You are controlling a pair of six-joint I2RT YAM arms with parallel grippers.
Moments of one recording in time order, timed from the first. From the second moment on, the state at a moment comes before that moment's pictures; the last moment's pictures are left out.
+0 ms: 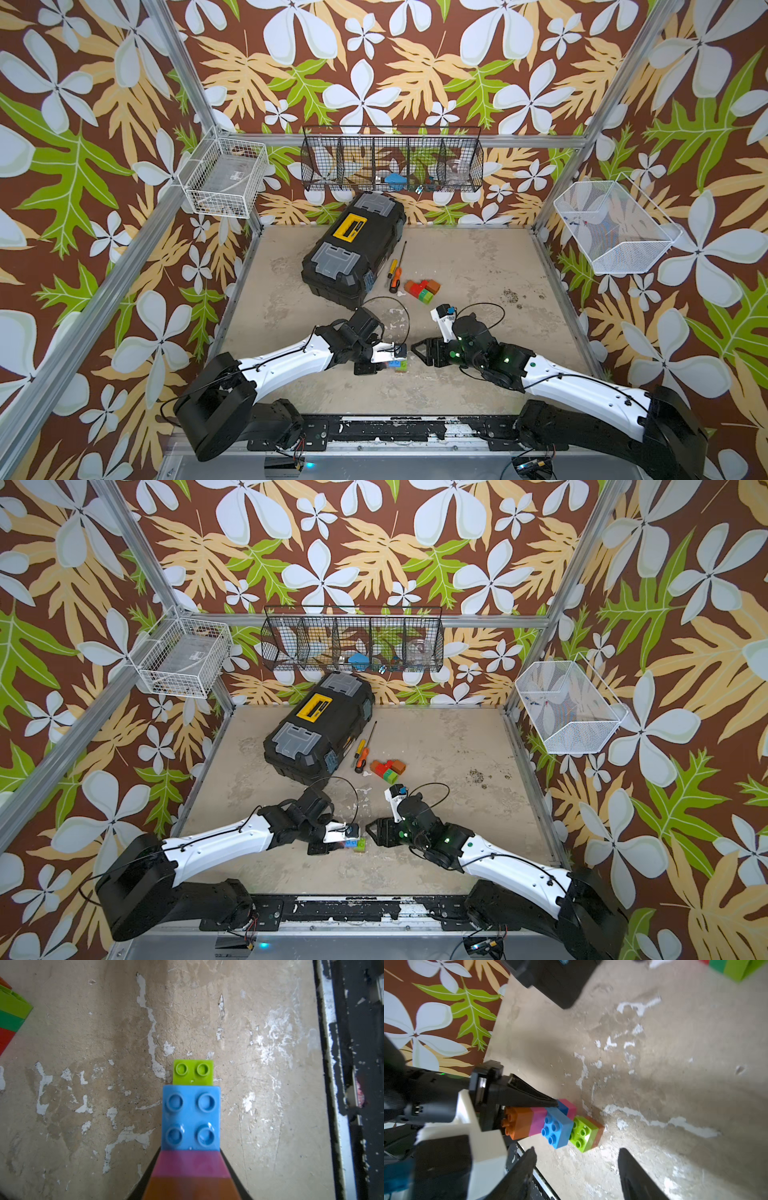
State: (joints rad) left arm -0.77 1.34 0.68 -0.42 0.29 0.77; right arm 0.84 1.09 0.53 -0.13 -0.20 0.76
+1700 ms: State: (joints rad) left arm -0.77 1.35 0.67 -0.40 0.29 0.79; right arm 0.84 1.34 0.64 -0.12 -0.45 0.87
